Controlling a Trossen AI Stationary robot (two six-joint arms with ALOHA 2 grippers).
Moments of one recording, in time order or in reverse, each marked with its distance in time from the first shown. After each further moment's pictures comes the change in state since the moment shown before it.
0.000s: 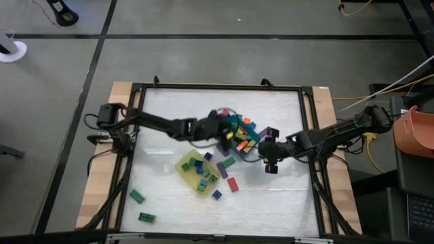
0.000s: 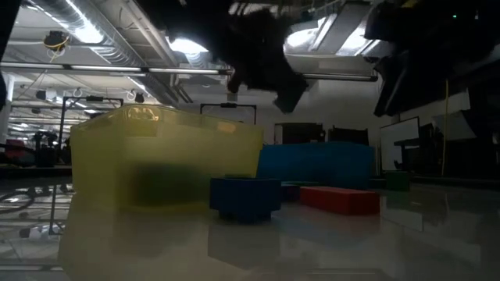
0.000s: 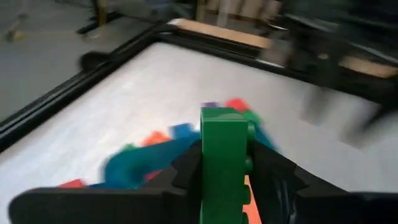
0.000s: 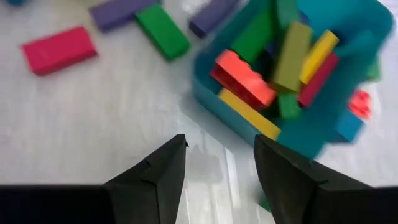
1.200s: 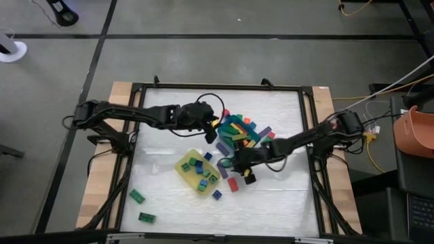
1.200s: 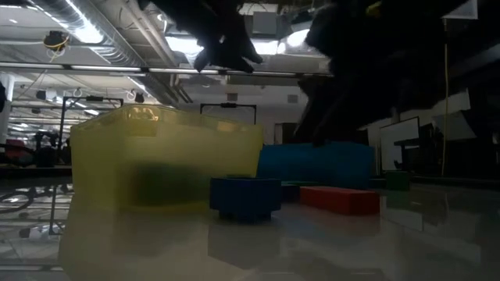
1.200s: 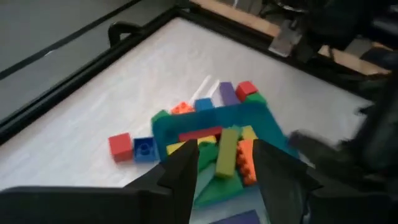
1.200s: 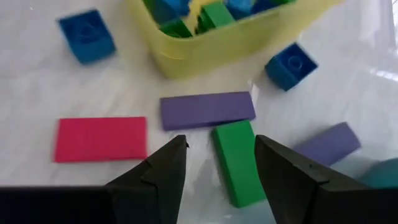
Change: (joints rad) left arm 0.067 -0.283 0.000 -0.407 0.104 -0.111; right arm -0.064 0.420 0.055 0.613 -0.257 -0.444
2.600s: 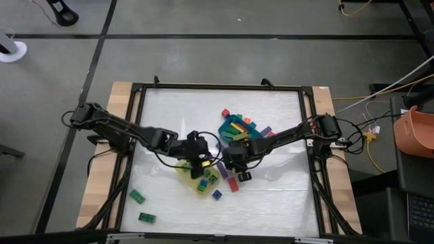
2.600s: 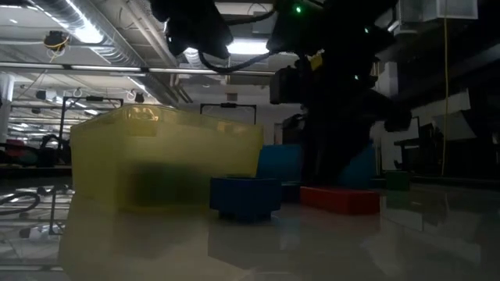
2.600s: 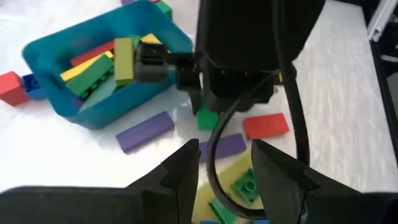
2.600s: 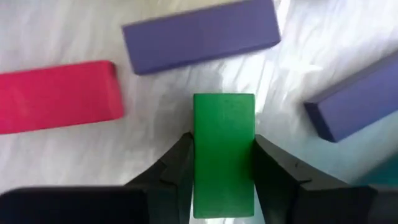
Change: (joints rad) left arm -0.327 -0.009 -0.001 -0.213 0.000 -0.052; right arm -0.060 0.257 0.332 -0.498 -0.071 0.079
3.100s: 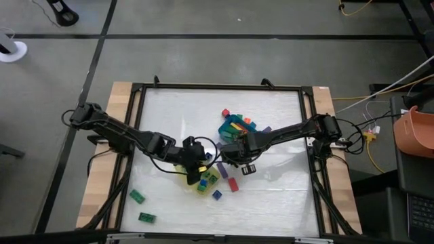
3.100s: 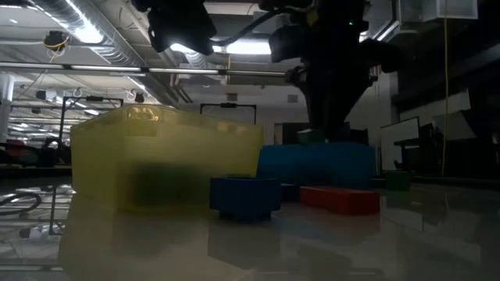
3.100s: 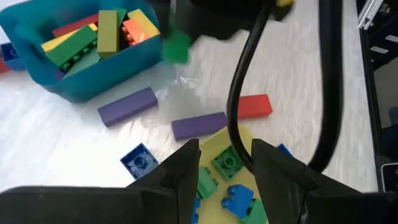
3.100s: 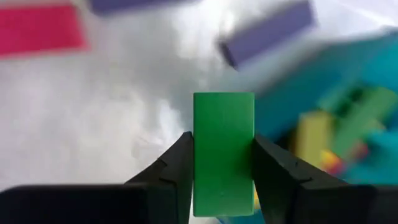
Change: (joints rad) left arm -0.088 -0.002 0.004 -0.086 -0.012 -0.121; right arm 0.000 -0.001 0.311 -0.521 0.184 -0.028
